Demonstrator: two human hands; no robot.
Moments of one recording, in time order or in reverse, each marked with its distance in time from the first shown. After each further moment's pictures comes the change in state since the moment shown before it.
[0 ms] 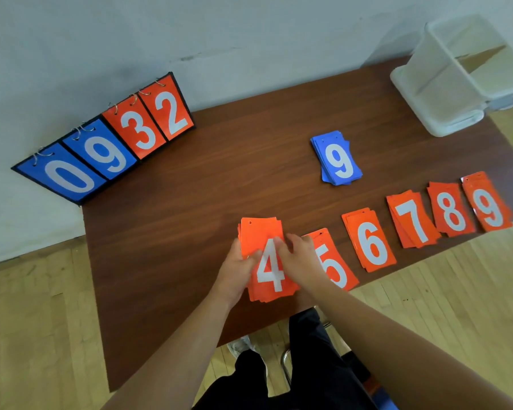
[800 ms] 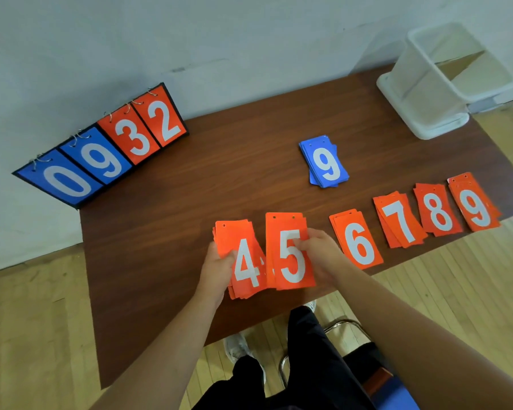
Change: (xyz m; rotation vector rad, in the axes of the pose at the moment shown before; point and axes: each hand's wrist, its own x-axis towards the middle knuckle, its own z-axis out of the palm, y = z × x) left_hand -0.004 -0.001 0.003 0.040 0.245 -0.018; right_hand -0.002 0.019 -0.073 0.538 -0.185 0.166
